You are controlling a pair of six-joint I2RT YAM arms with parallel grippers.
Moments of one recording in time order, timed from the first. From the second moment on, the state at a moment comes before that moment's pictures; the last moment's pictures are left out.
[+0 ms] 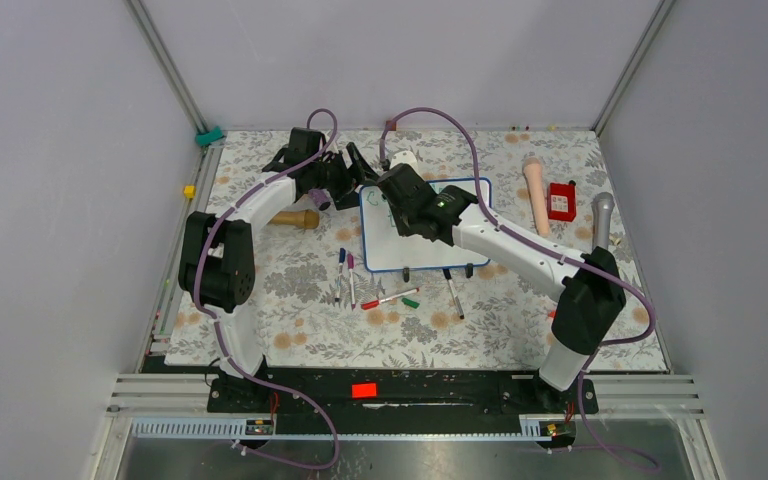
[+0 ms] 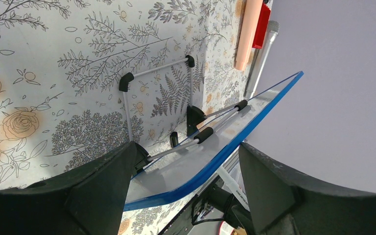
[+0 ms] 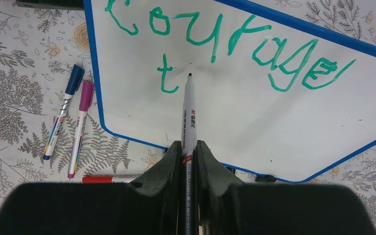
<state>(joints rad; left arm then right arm) -0.26 1.89 1.44 -0.29 0.68 -0.83 0.85 1.72 1.54 -0.70 0.41 0.32</state>
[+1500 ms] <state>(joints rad) -0.26 1.89 1.43 -0.29 0.68 -0.83 0.84 1.73 1.53 -0.70 0.43 0.31</state>
